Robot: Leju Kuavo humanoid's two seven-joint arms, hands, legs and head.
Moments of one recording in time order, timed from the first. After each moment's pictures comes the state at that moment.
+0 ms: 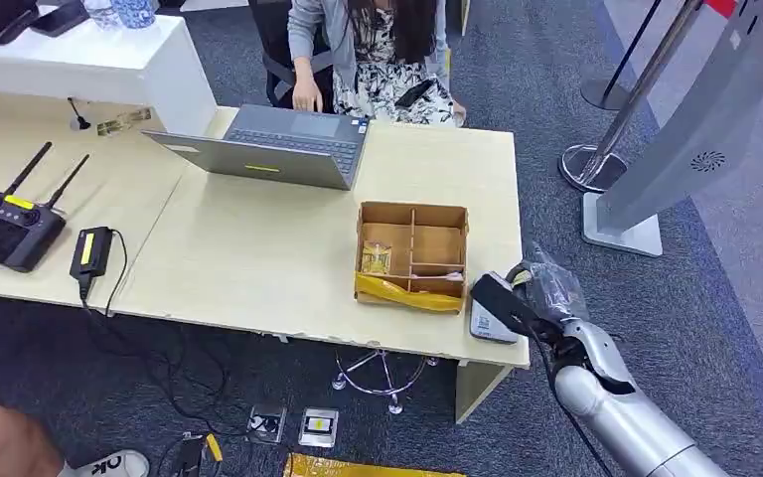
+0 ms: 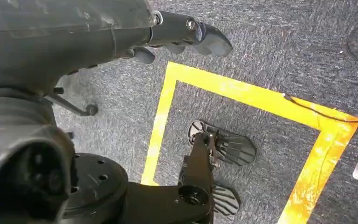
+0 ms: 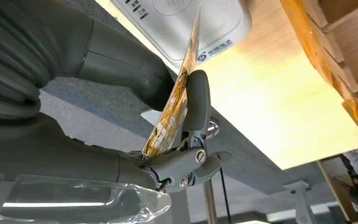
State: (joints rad) left arm -0.27 0.04 -0.96 -0.23 1.05 0.38 0.08; right arm -0.51 -0.37 0.88 -1.18 0.43 -0.34 0.16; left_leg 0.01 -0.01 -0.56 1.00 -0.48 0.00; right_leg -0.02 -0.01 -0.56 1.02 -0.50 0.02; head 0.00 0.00
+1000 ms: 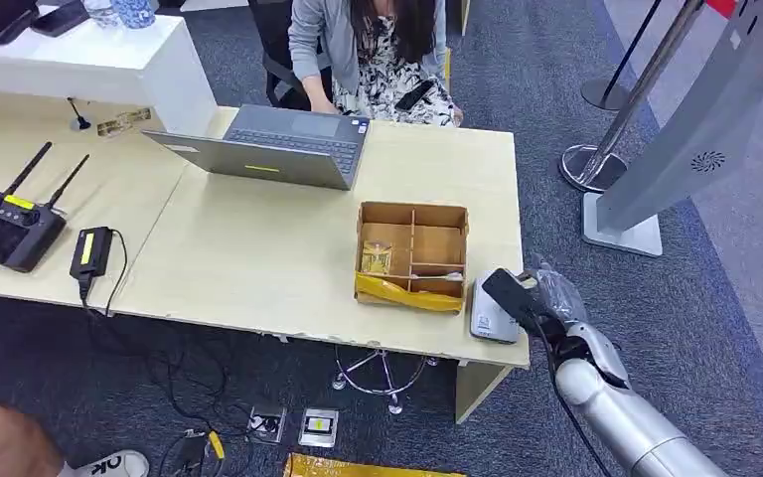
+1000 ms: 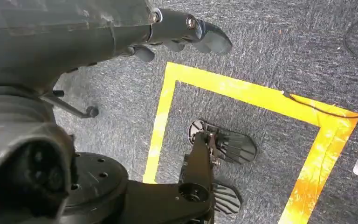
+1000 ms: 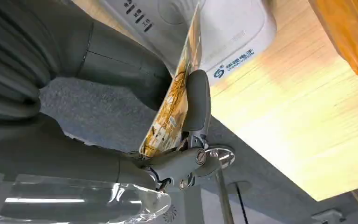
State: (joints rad) left arm -0.28 0.04 -0.98 -0.23 1.04 0.39 0.09; right arm -0.54 -0.33 0.88 -1.00 0.25 -0.37 0.07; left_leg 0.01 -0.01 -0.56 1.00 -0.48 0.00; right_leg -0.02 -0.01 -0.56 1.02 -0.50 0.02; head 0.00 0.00
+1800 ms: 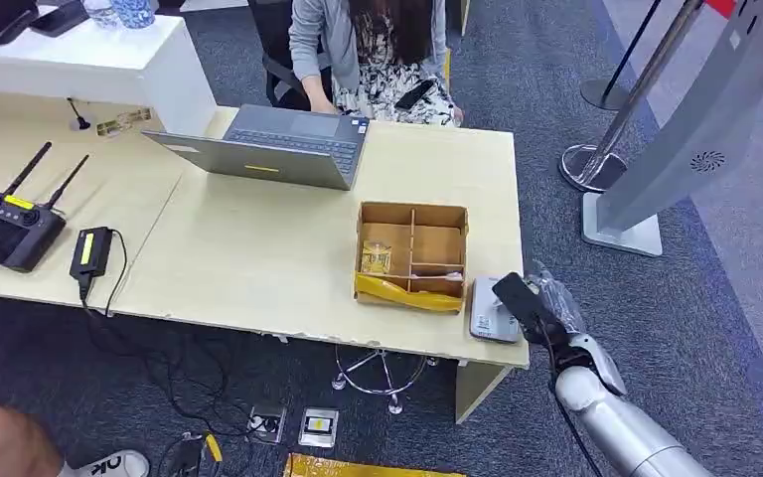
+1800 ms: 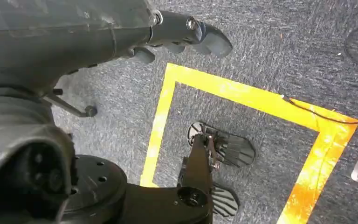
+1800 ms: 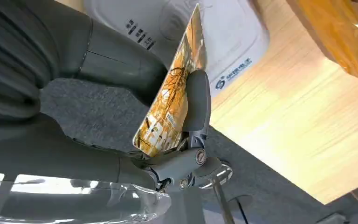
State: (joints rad) left arm -0.27 0.04 -0.98 -0.23 1.07 0.40 0.07; right arm -0.52 -0.33 0.87 -0.97 0.10 -0.43 -0.04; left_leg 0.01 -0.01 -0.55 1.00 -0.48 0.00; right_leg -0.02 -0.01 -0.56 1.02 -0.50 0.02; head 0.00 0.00
